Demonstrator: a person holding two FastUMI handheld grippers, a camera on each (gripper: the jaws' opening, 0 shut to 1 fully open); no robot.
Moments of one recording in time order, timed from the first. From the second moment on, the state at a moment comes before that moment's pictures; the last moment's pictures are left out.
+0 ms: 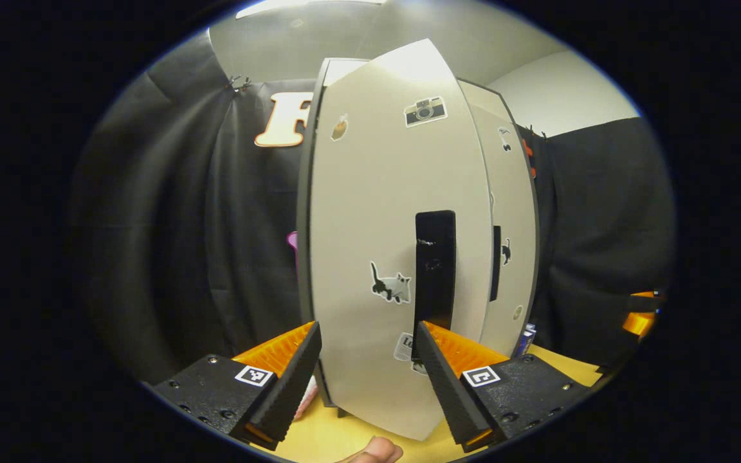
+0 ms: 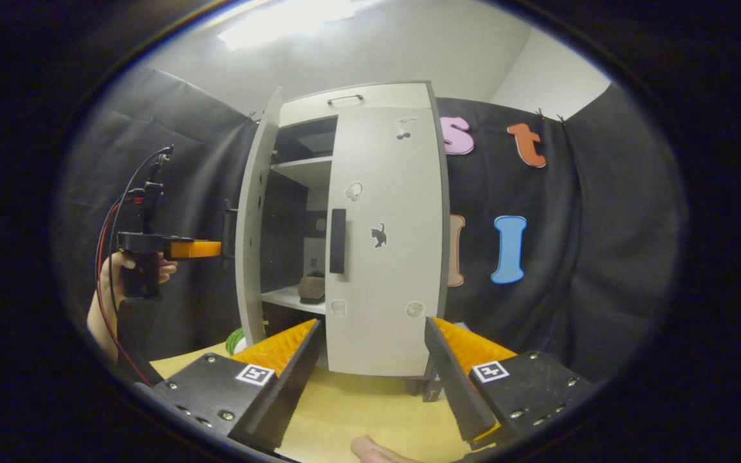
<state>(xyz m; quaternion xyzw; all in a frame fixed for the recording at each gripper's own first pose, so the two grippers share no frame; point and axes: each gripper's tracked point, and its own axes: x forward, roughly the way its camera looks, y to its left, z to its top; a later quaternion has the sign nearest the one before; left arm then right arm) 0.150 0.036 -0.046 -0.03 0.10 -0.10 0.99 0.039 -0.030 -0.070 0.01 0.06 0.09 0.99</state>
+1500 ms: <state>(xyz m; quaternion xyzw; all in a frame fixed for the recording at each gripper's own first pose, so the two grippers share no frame) 0.012 0.018 -0.091 -0.04 0.08 0.00 1.00 -0.005 0.000 -0.067 0.03 0.04 0.04 1.00</state>
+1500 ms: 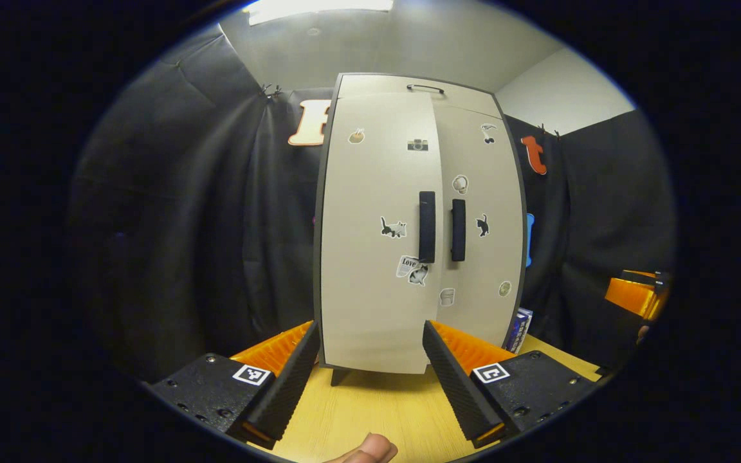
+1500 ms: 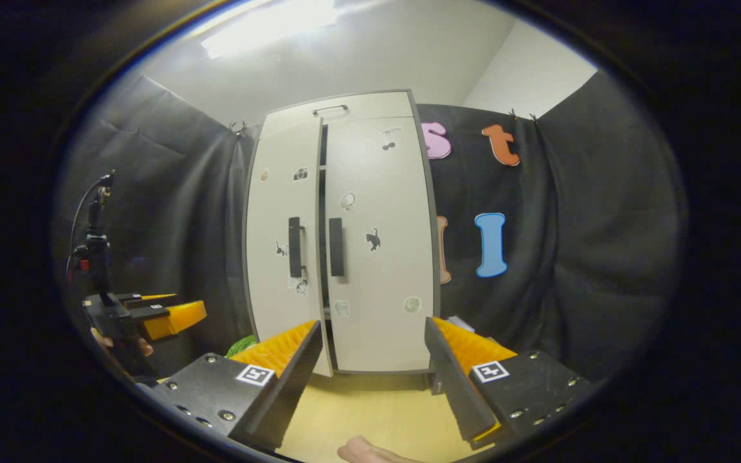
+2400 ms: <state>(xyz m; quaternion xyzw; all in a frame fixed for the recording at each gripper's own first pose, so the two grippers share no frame) -0.025 0.004 -0.071 -0.03 0.05 -0.02 1.00 -0.048 0.005 -0.060 0.01 0.01 -0.02 1.00</state>
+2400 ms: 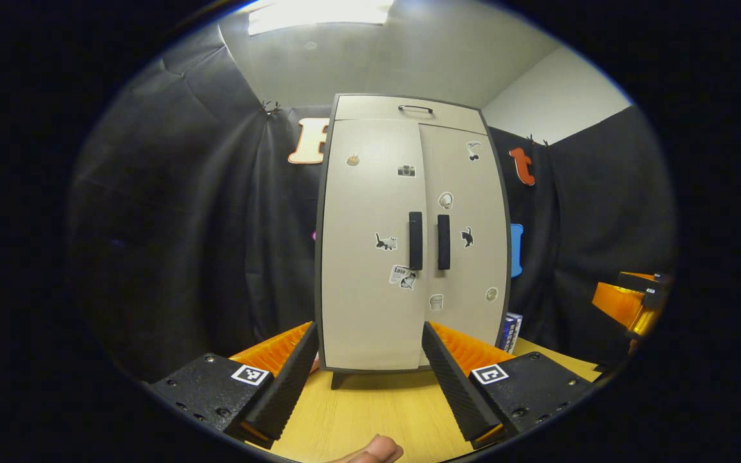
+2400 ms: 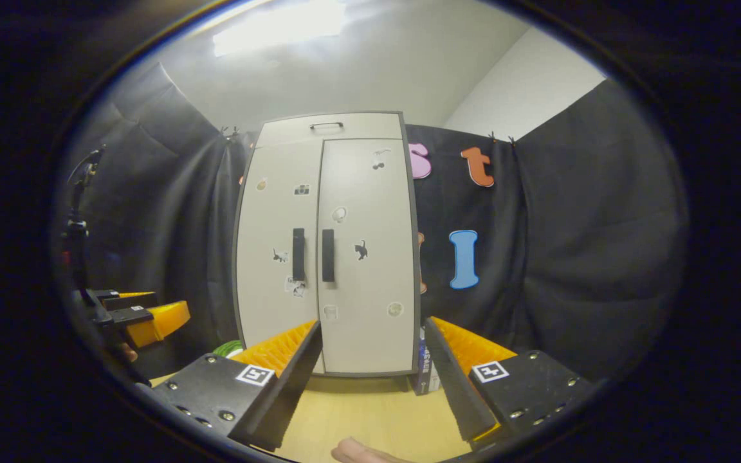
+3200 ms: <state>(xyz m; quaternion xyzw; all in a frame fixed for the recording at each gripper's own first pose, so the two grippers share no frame) -0.026 0.000 -0.081 -0.03 0.06 -0.02 1.00 -0.052 0.008 -0.071 0.01 0.00 0.00 1.00</state>
